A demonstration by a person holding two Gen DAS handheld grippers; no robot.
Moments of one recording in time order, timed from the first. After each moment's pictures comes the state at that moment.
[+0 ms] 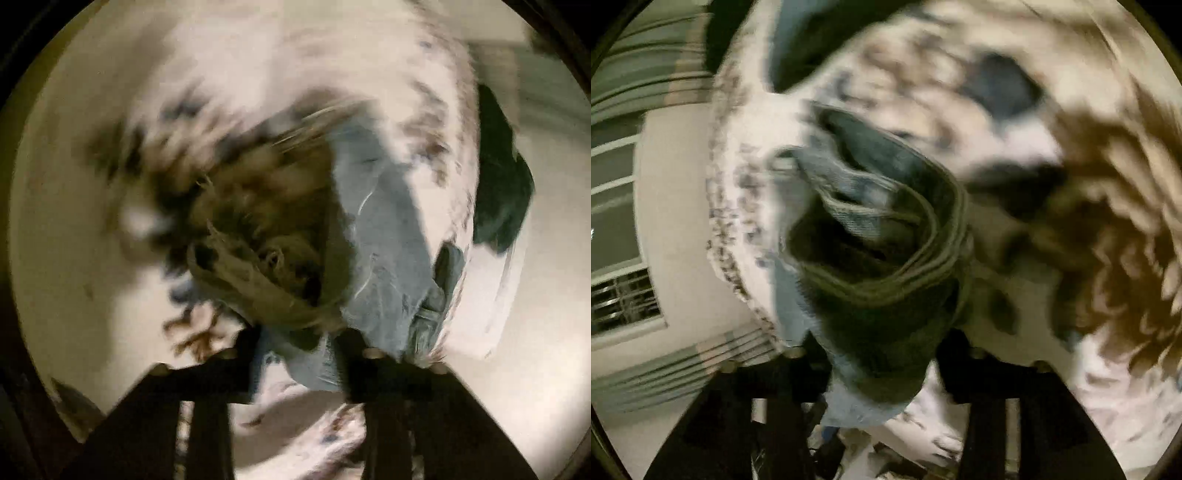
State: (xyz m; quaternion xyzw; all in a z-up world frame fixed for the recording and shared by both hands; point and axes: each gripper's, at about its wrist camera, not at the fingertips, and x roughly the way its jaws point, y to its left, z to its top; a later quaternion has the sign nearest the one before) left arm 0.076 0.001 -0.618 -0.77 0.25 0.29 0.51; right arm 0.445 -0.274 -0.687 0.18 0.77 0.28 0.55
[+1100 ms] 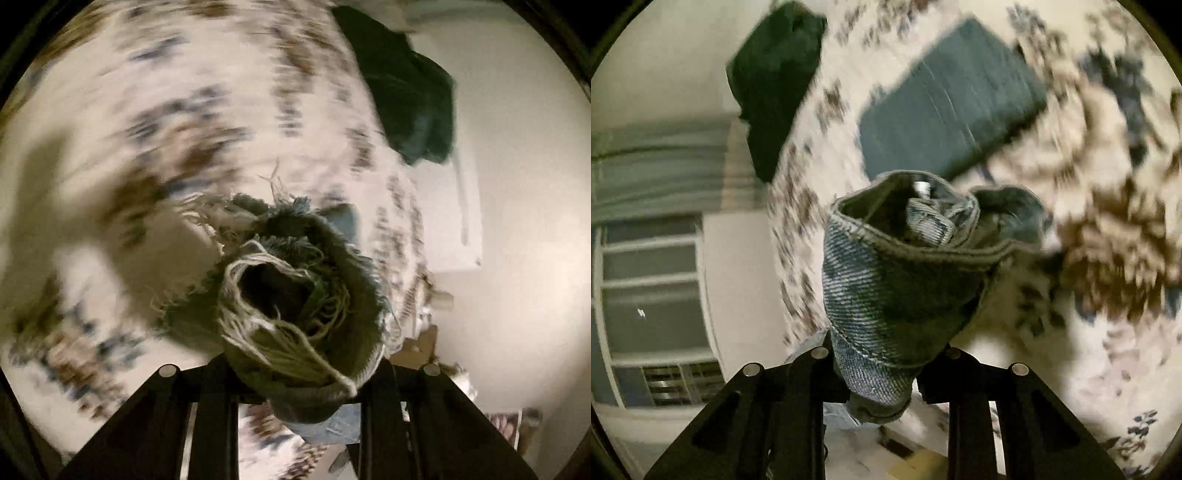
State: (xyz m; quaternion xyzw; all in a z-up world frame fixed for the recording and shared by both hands) left arm 0.265 0.097 -0.427 -0.62 0.33 0.14 0.70; right arm 0.480 -0.307 -0.476 0.37 0.63 0.24 0.64
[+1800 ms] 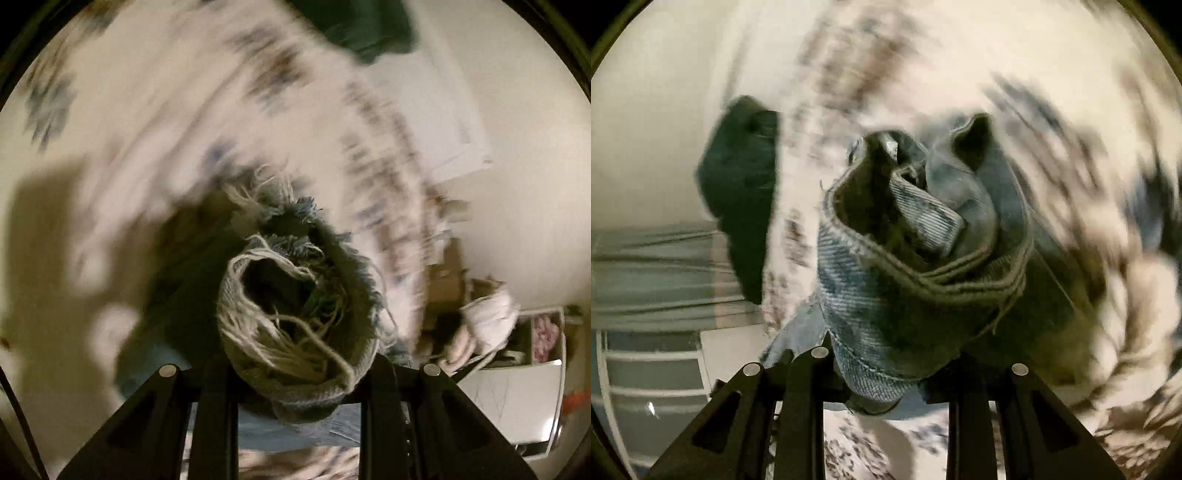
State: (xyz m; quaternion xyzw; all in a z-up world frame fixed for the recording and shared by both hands) left arm 0.556 0.111 -0.562 -0.50 0.46 0.02 0.73; right arm 0.646 -0.334 -0.581 0.47 0.56 0.11 0.67
